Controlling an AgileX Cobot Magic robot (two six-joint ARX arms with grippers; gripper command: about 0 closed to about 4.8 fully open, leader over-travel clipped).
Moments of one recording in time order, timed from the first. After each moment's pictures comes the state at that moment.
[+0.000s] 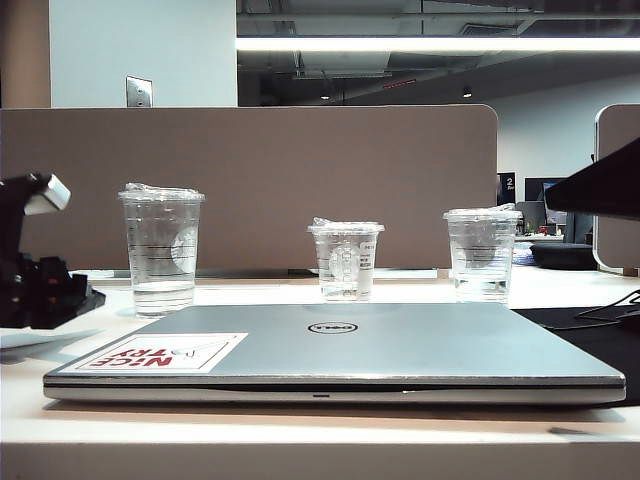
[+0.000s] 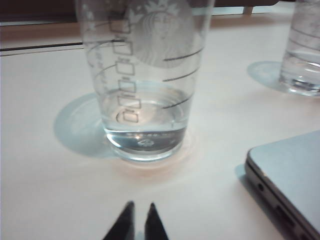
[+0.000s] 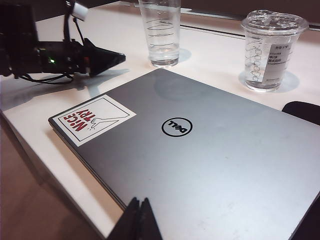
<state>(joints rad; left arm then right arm) -0.03 2.01 0.43 1.43 0.40 0.05 0.73 0.18 0.01 0.01 0.00 0.04</state>
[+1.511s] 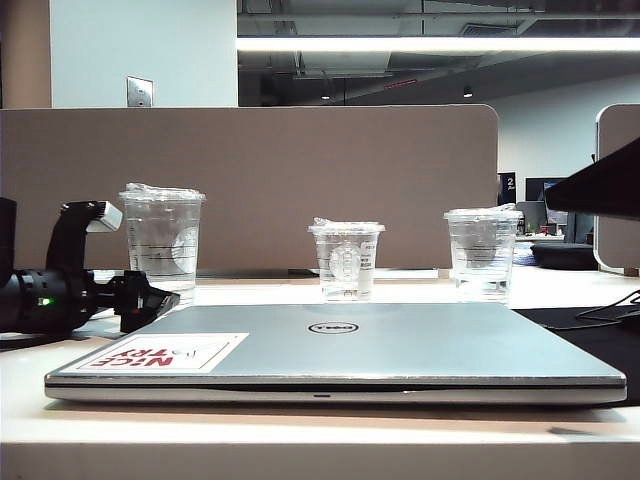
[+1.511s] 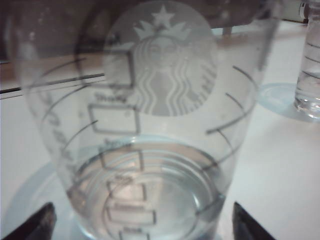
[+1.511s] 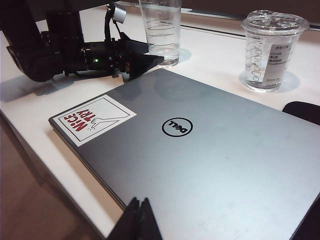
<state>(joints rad) -0.03 2.26 0.80 1.39 0.54 0.07 0.73 0.18 0.01 0.01 0.00 0.04</state>
